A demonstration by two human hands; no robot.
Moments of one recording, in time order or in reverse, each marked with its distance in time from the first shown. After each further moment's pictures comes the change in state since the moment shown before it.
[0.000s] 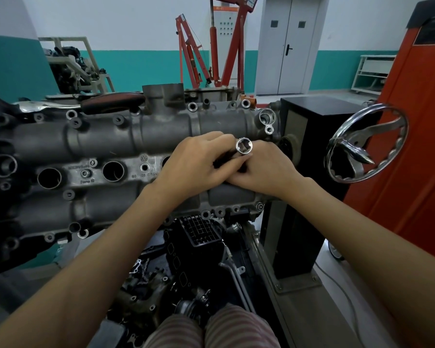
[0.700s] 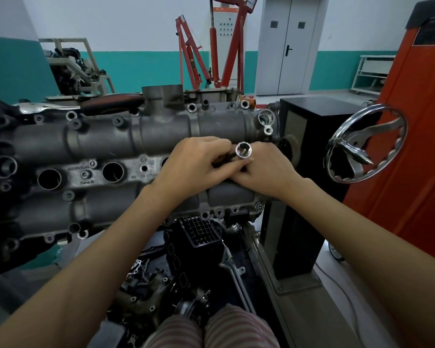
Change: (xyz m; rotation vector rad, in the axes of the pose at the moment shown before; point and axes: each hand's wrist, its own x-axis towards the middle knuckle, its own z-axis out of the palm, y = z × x) left_hand 0.000 -0.003 -0.001 0.015 -0.043 -0.015; right_hand 0.000 0.002 0.000 -0.070 -0.009 -0.007
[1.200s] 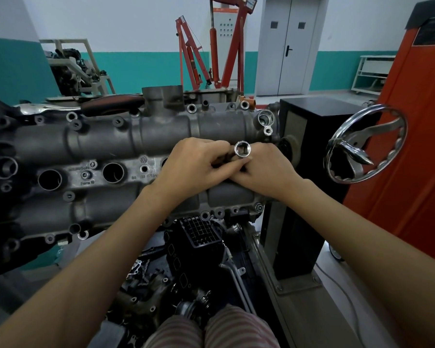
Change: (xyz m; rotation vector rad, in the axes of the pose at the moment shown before) left_hand 0.000 0.000 0.001 0.010 -0.018 -0.029; right_hand -0.002 -0.001 0.000 0.034 0.052 -0.033
